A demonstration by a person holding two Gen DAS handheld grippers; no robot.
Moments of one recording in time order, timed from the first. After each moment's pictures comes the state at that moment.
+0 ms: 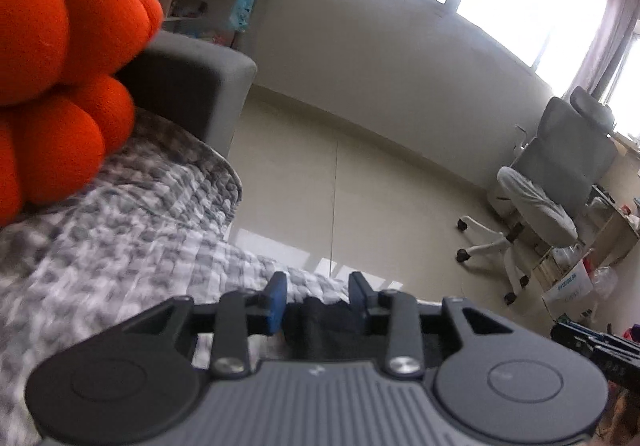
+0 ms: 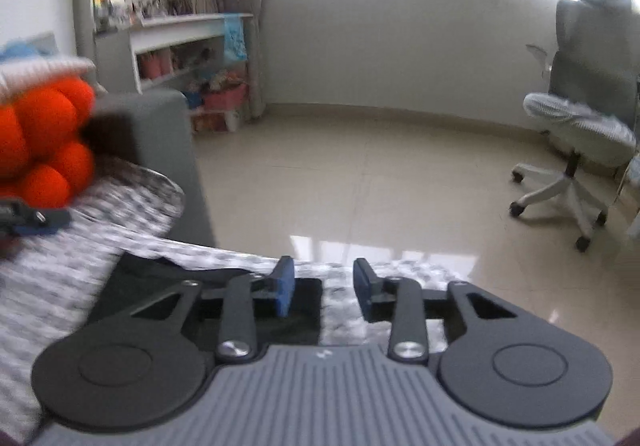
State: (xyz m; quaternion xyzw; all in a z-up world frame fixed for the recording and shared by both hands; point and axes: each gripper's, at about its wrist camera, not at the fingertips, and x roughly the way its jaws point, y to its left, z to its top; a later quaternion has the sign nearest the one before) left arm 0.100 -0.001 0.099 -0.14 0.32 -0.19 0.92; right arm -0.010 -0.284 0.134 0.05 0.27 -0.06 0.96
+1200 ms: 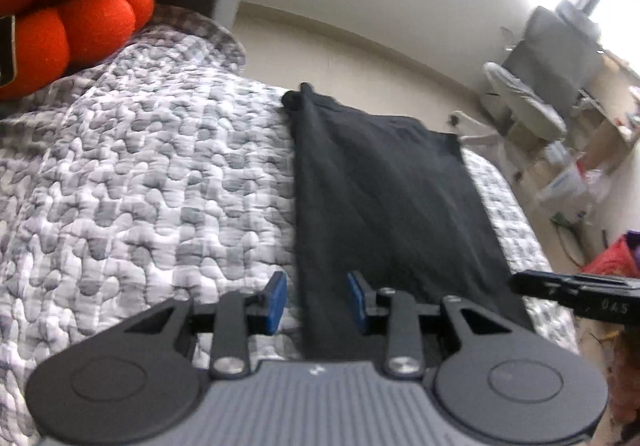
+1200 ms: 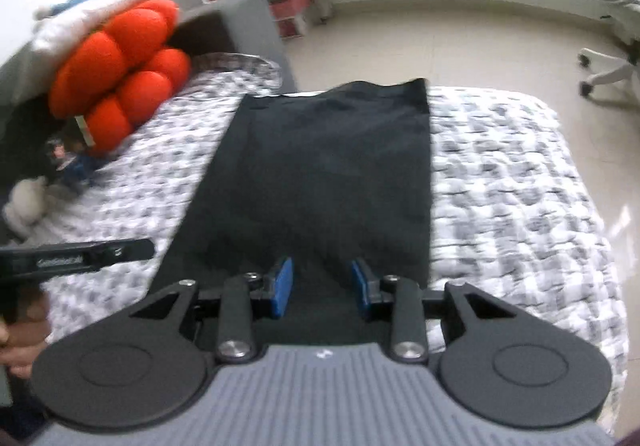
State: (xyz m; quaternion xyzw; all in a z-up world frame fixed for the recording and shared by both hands) left arm -0.032 0.020 0.053 -0.07 0.42 -0.23 0.87; right arm -0.094 -0.235 0.086 0.12 0.41 0.07 0.90
